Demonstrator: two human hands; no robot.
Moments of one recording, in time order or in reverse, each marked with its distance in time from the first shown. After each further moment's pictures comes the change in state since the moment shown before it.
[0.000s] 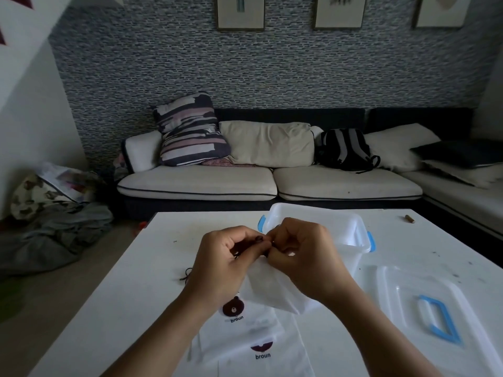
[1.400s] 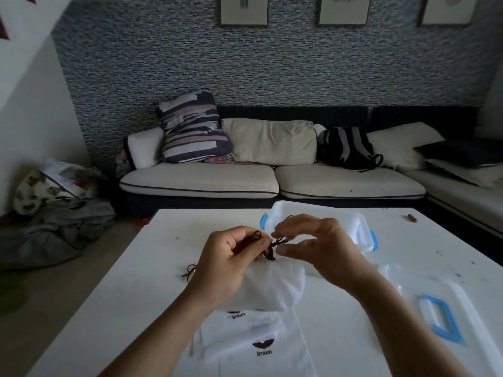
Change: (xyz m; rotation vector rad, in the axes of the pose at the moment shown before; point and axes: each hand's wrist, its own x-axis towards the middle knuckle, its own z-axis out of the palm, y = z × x) left_hand -0.001 -0.009 0.002 -0.177 -0.014 -0.120; right_hand 0.009 0.015 -0.026 0.224 -0.191 0.112
